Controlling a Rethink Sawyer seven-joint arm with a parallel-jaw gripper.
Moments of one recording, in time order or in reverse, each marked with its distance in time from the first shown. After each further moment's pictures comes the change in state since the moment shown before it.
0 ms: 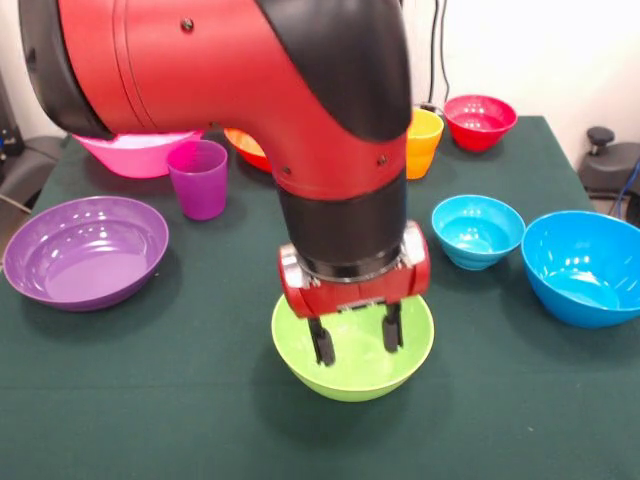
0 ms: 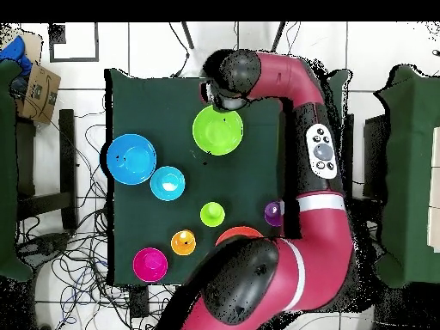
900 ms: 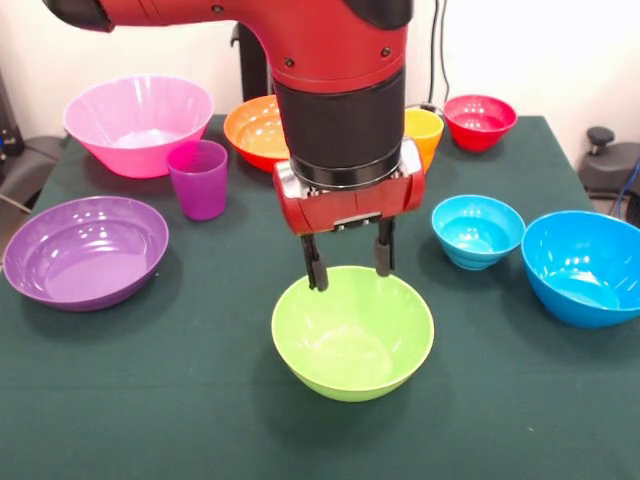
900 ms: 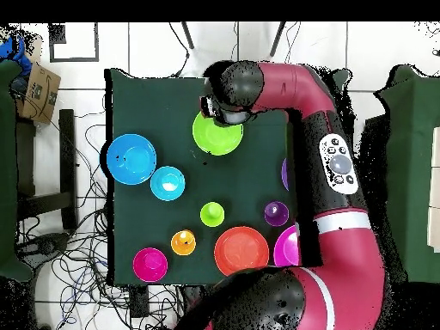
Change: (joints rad) arm -0.049 -0.159 0.004 0.227 -0.009 -0.033 0.000
